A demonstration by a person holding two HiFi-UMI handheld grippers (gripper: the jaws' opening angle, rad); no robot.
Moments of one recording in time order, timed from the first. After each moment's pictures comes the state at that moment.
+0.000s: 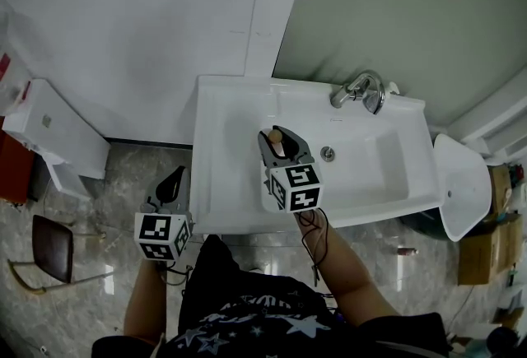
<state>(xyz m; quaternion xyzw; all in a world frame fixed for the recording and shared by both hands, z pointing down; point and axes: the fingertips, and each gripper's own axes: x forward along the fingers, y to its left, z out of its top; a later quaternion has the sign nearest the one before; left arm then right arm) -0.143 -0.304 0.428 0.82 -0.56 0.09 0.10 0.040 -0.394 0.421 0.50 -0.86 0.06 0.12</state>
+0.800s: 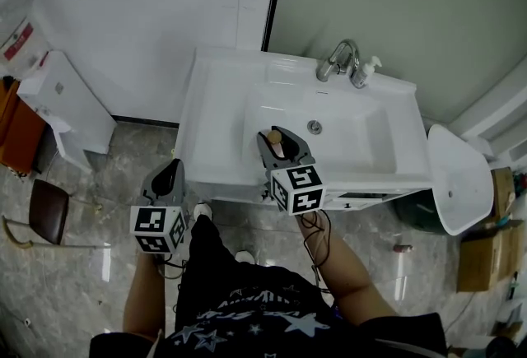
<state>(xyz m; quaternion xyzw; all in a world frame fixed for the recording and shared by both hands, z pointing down) -0.083 -0.163 0.420 0.79 -0.60 0.08 0.09 0.103 -0.246 0.412 0.46 -0.88 0.05 0.10</state>
